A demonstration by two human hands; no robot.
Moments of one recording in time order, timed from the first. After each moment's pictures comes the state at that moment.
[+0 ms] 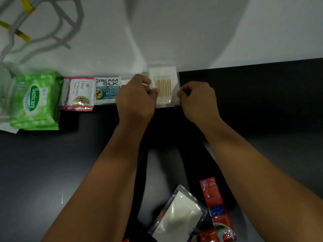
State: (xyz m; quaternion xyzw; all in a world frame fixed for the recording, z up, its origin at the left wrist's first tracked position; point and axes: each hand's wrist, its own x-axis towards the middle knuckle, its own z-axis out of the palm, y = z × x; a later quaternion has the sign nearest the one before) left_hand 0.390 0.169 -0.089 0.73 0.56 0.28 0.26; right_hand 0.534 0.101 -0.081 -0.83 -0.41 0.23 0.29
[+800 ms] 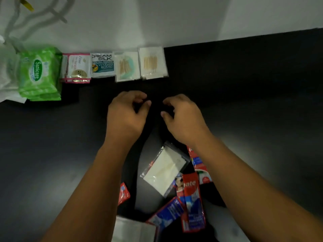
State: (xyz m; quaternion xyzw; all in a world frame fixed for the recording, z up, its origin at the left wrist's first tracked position) left_hand 0.327 0.045 -0.078 0.78 0.50 0.28 0.27; right_hand 0.476 -0.030 -0.078 -0.76 -0.55 0.22 0.27
